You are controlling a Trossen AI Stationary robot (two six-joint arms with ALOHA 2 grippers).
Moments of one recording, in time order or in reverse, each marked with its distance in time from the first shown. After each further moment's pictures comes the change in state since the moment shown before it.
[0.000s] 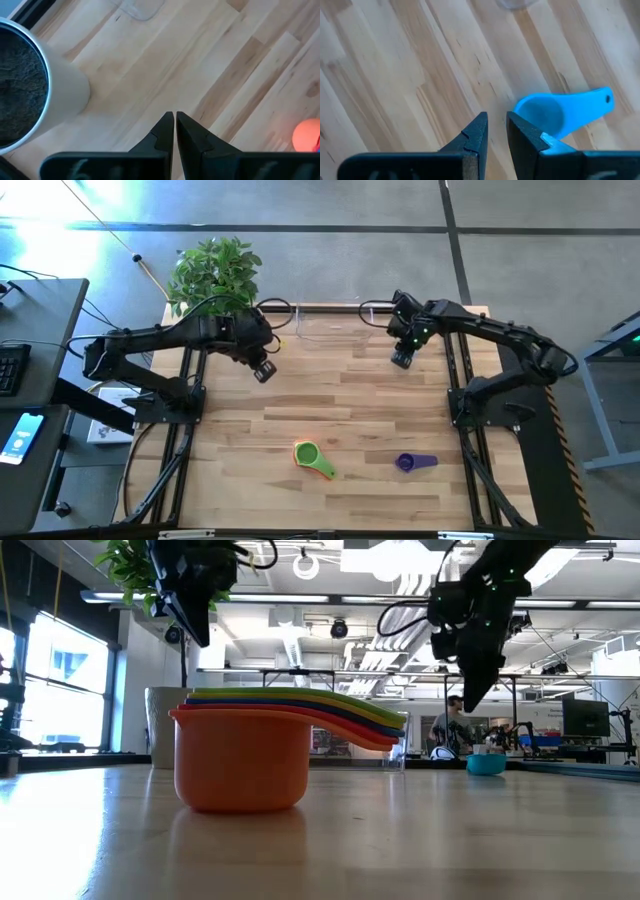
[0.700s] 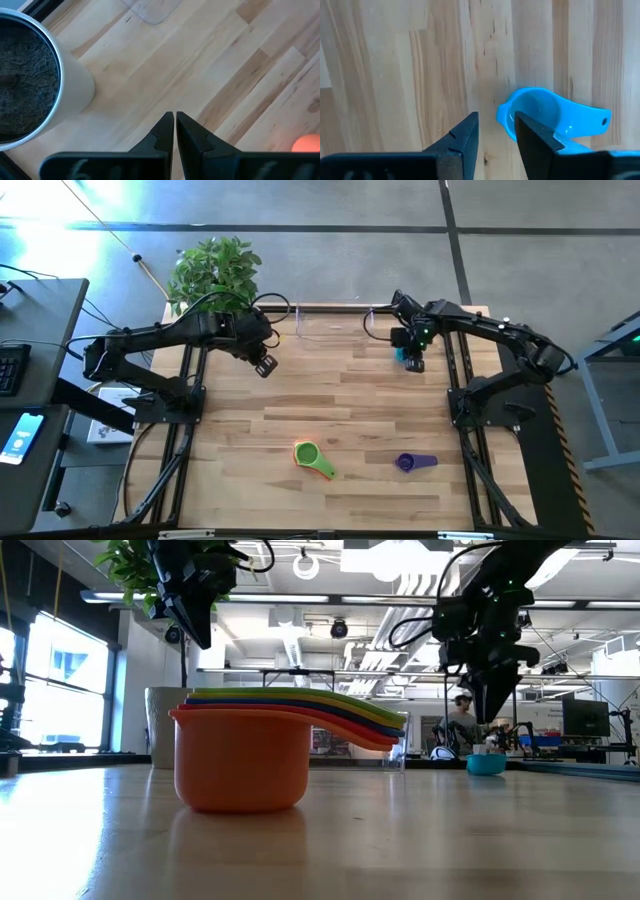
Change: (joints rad) left arm 0.037 0.000 0.000 0.009 -0.002 -0.042; right arm -0.040 0.028 -0.032 -0.057 -0.004 -0.460
